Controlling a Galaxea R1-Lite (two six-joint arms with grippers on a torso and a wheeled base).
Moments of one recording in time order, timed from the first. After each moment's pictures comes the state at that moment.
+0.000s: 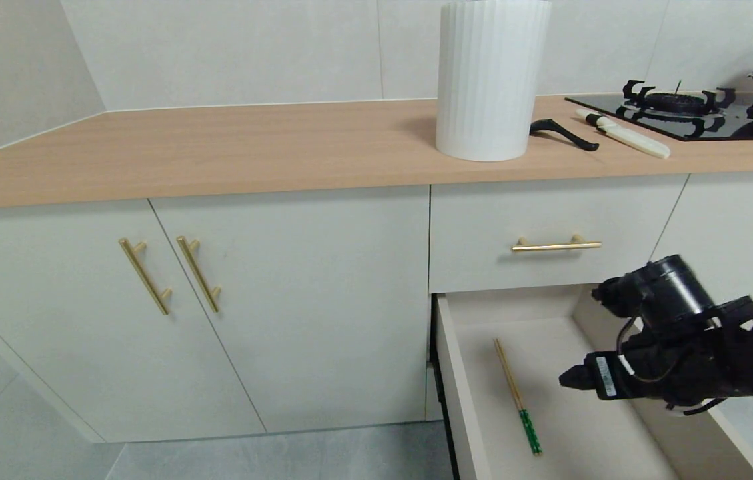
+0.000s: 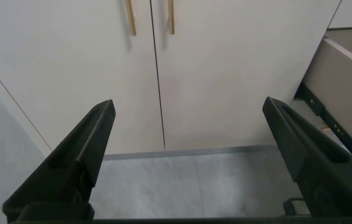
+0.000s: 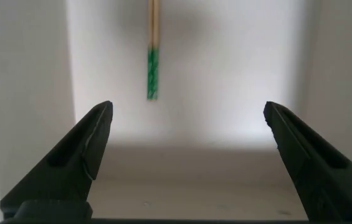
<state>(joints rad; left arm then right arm) 0.01 0.00 0.00 0.00 0.00 0.00 0.38 1.69 -0.80 0.03 -0.16 0.24</state>
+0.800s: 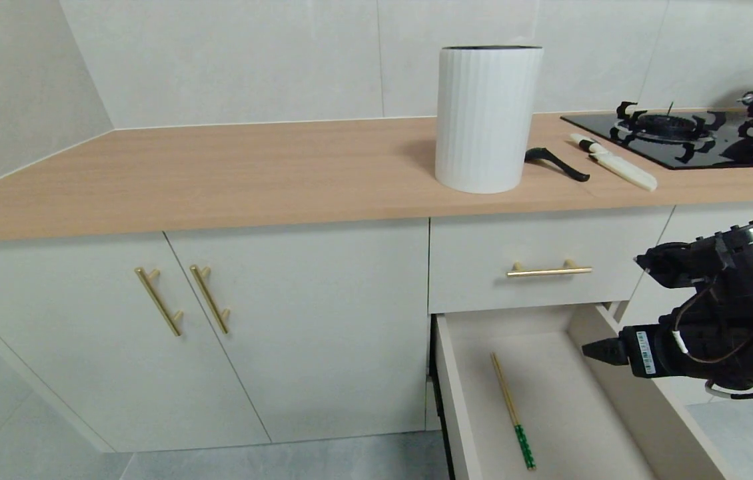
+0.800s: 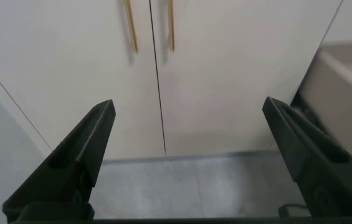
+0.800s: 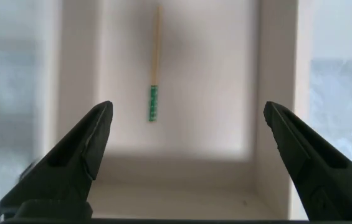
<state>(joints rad) 0.01 0.00 0.00 0.00 0.00 0.00 0.35 1.54 -0.80 0.03 -0.17 0.19</state>
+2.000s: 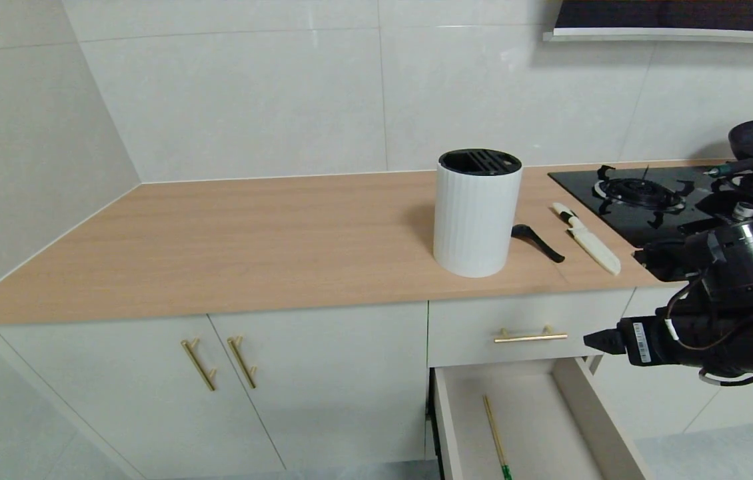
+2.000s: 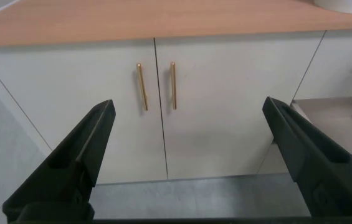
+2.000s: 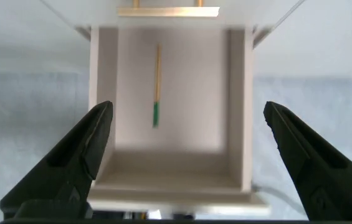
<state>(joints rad) 0.01 0.00 0.00 0.00 0.00 0.00 0.29 1.58 -0.80 -0.05 -0.16 0.13</state>
